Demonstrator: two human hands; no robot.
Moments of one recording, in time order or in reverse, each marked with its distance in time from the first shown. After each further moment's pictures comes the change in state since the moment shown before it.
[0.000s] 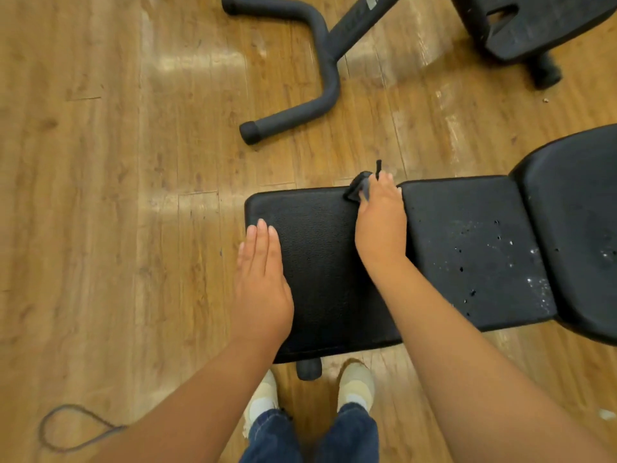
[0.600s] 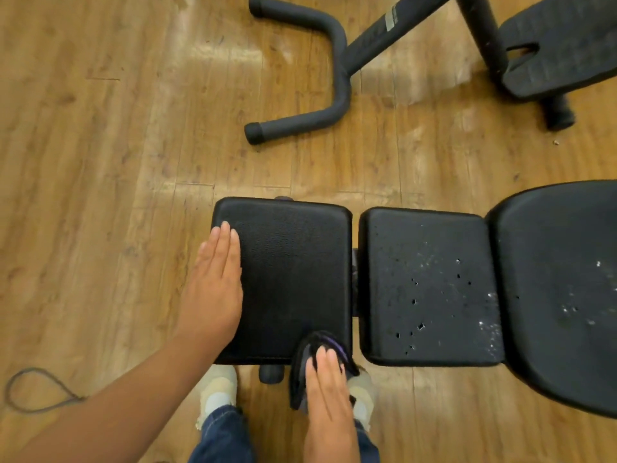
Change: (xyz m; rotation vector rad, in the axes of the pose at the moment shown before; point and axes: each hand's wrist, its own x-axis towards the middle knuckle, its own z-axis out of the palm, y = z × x) left_hand 0.005 0.009 -0.010 0.189 -0.074 -0.024; right_hand -0.212 0.082 -0.012 0.018 -0.097 -0.480
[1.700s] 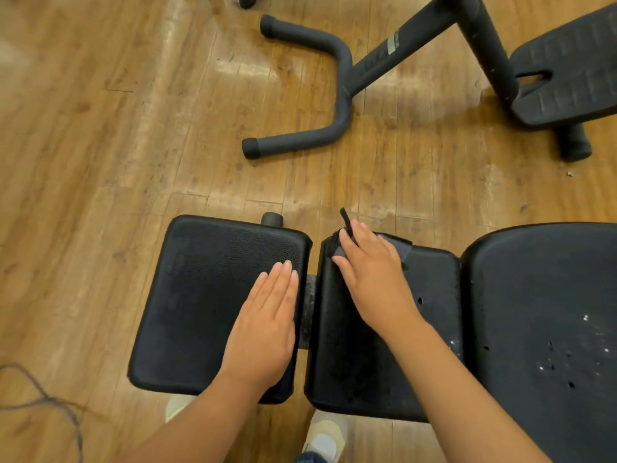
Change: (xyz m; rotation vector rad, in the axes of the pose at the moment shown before) left_hand 0.015 0.140 0.034 -0.093 0.007 0.106; right_hand 0.208 0.150 -0.080 0.017 -0.218 -0.094
